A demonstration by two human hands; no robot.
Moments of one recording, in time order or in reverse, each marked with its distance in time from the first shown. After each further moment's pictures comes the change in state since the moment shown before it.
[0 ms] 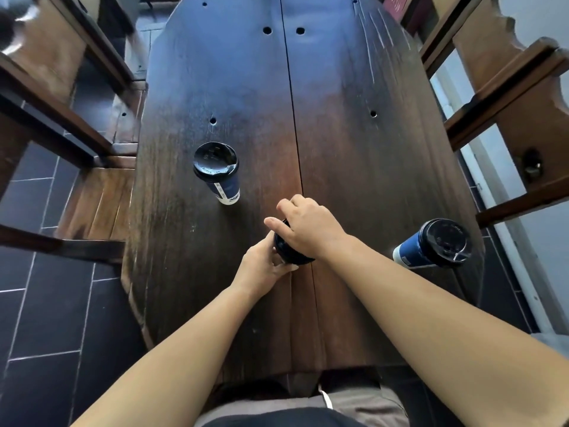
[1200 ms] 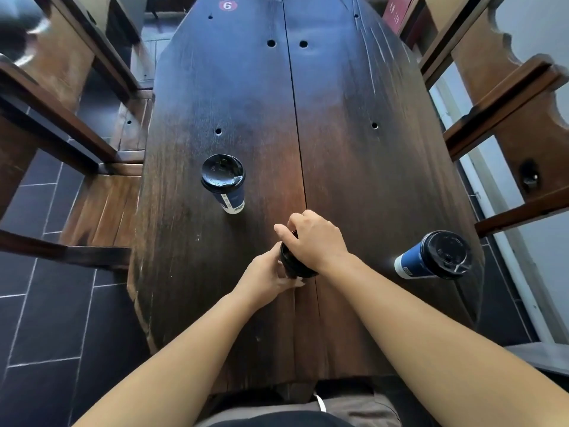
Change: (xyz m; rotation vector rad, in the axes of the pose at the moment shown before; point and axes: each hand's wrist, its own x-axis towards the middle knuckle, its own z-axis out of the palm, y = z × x) left_hand -0.003 0.014 -0.015 0.045 -0.138 -0.036; right_hand 0.002 0.001 0.017 0.116 0.117 0.165
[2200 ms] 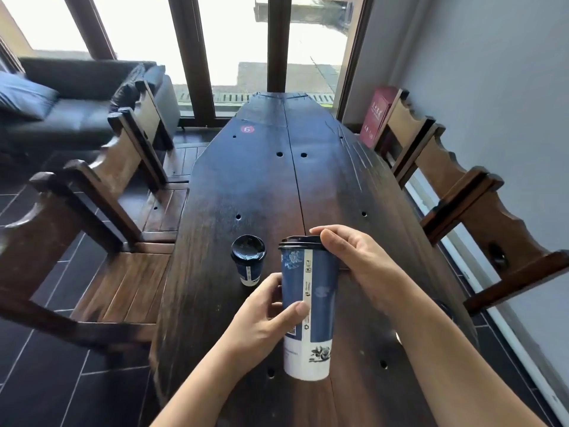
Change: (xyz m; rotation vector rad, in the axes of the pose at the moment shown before) left_hand -0.116 0.135 -0.113 -0.477 -0.017 0.278; right_hand -0.074 -0.082 -0.184 0.998 -0.014 -0.017
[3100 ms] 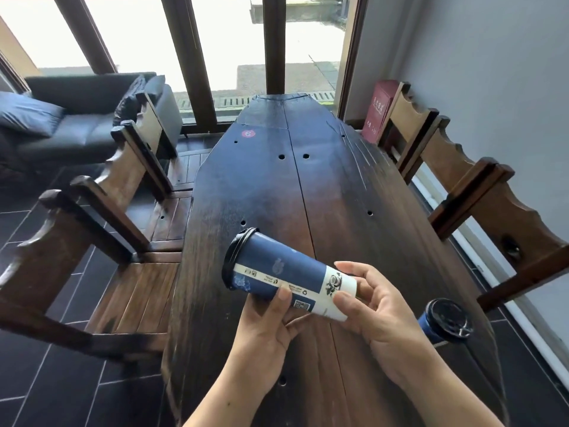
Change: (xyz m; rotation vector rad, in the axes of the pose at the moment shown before) left_hand 0.005 0.010 0.016 -0.757 0.241 -0.076; right_hand -0.052 0.038 0.012 0.315 0.140 -0.010
